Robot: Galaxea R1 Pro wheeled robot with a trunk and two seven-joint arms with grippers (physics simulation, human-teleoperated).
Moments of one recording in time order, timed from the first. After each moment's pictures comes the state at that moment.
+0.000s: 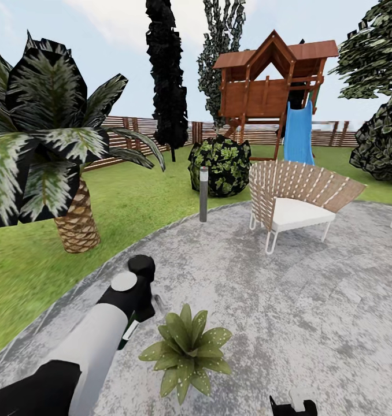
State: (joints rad) left arm -0.91 -0.16 -0.06 -0.73 -1.73 0.75 -1.56; right arm -0.42 -0.09 0.06 -0.04 0.03 -0.47 -0.01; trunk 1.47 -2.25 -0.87
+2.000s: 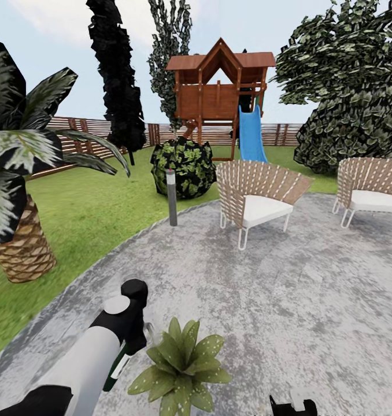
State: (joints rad) left arm -0.79 -0.13 -0.02 -0.68 -1.72 0.75 -1.56; right arm -0.42 -0.09 0.06 -0.04 0.03 -0.47 -0.01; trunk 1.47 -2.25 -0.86
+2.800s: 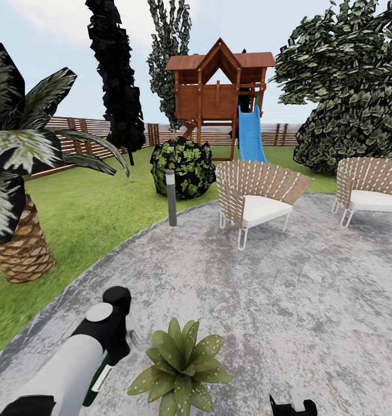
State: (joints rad) left arm -0.75 -0.04 0.03 -0.69 -1.71 0.75 -1.56; right arm -0.42 -0.09 0.06 -0.04 0.03 -0.47 -0.01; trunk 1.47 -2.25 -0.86
